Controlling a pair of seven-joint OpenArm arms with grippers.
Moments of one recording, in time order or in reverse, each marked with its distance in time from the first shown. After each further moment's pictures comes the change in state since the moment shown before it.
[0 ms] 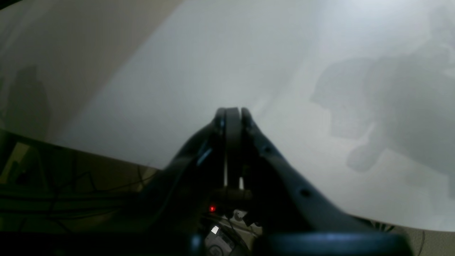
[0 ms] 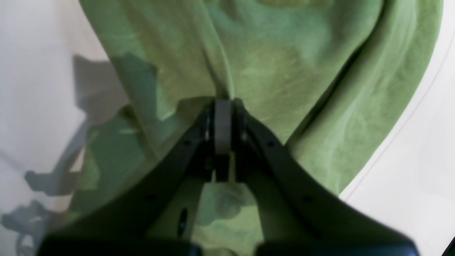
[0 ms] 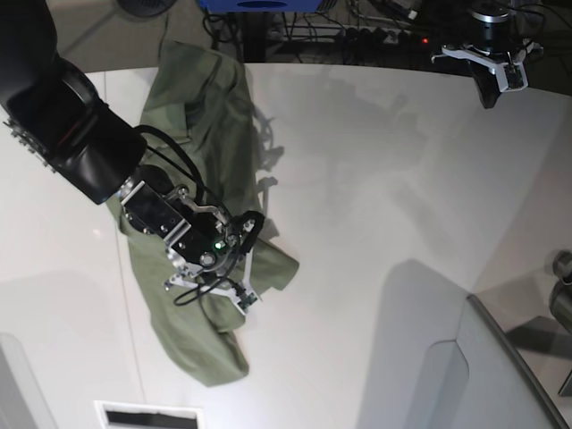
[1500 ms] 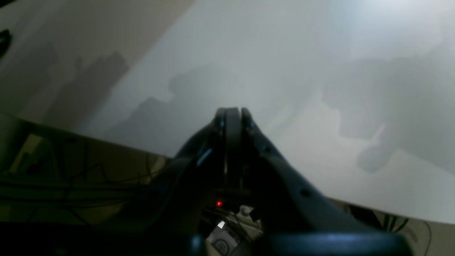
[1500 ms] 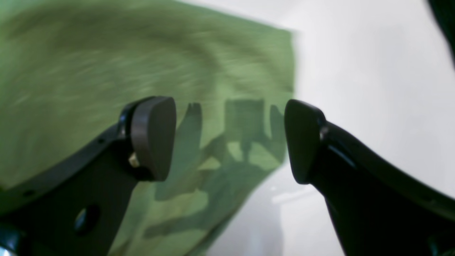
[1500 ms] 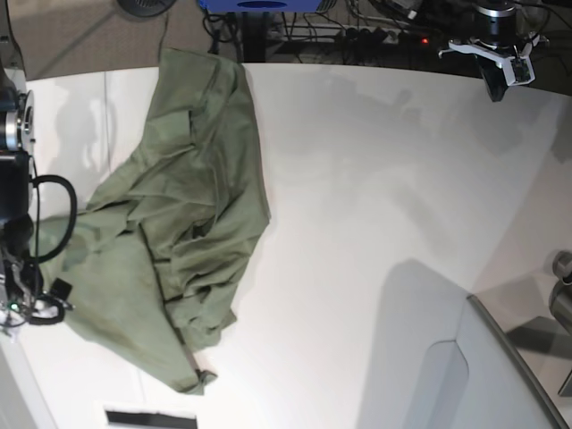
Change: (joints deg) left arm 1.4 0.5 -2.3 0.4 -0.2 0.0 0.1; right arm 2.1 12.0 51.7 -13.6 0.1 -7.6 3.4
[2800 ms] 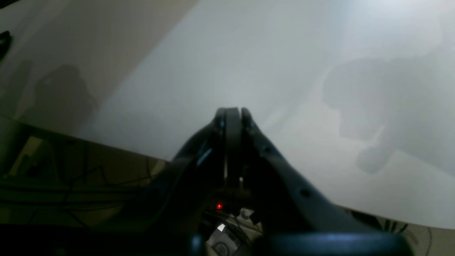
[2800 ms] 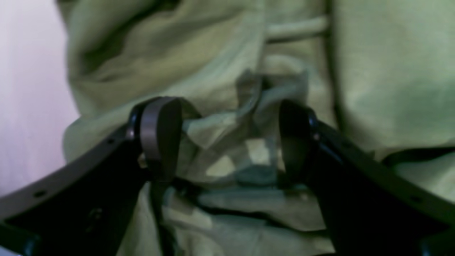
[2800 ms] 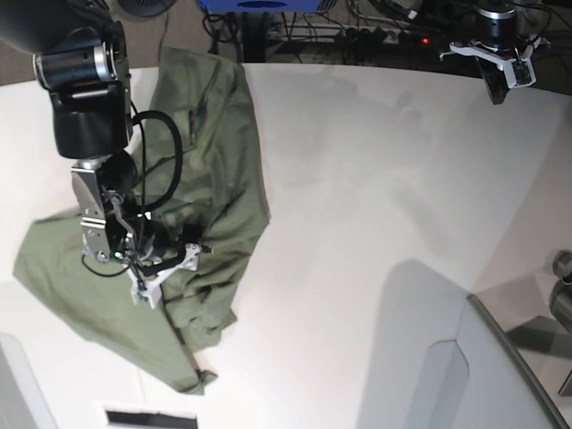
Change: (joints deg) left arm -0.5 -0.1 -0.1 -0.3 0.0 0.0 -0.1; right arm -13.0 -17.2 0.1 12.8 -0.4 18.1 -7.8
